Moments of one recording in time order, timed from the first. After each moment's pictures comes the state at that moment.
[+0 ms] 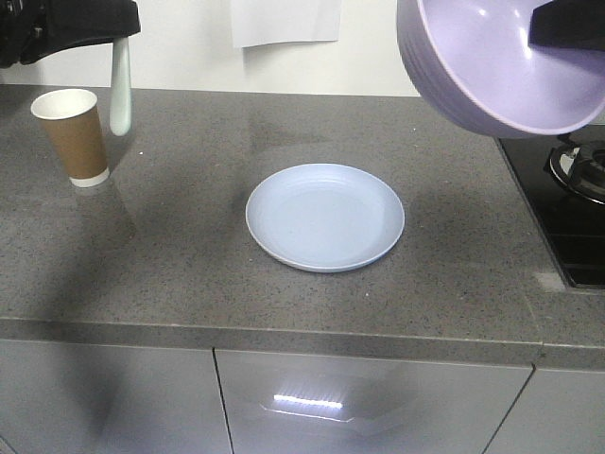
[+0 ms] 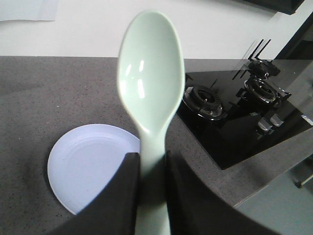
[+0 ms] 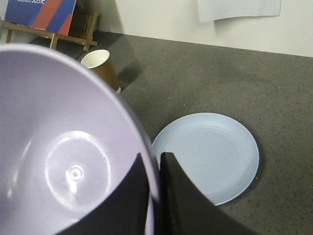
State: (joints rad) left arm -0.11 1.31 -1.48 -0.88 0.87 0.40; right arm -0.06 1.18 -1.50 0.73 1.06 -0.42
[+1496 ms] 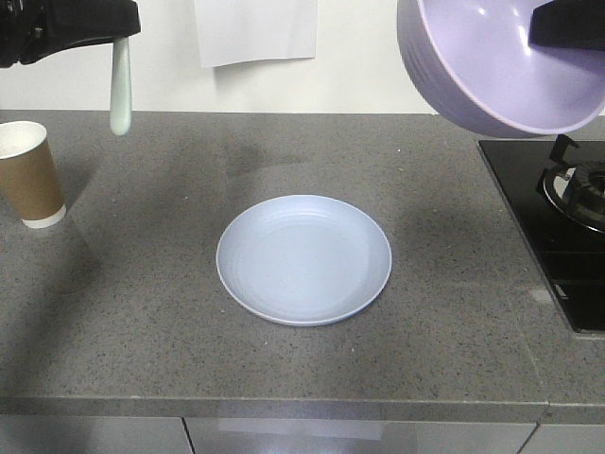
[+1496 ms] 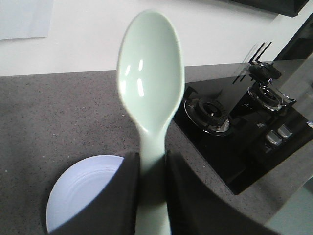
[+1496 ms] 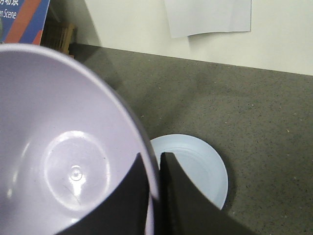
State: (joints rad) left arm -0.11 1.31 -1.48 -0.88 0.87 0.40; right arm -0.06 1.18 -1.50 0.73 1.06 -0.42
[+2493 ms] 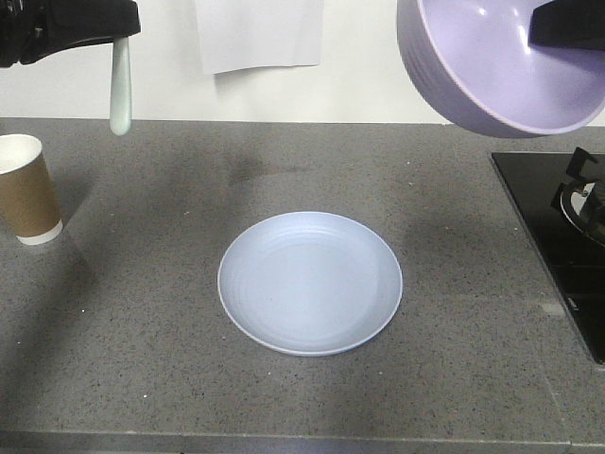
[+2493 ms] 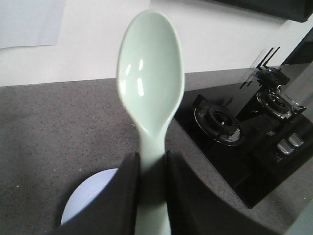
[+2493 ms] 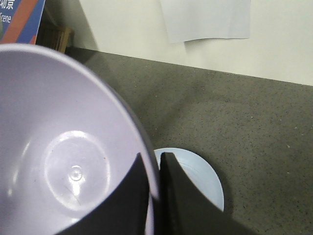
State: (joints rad) left arm -0.11 1.31 -1.48 -0.88 0.87 0.40; right arm -0.06 1.18 -1.50 0.73 1.06 -0.42
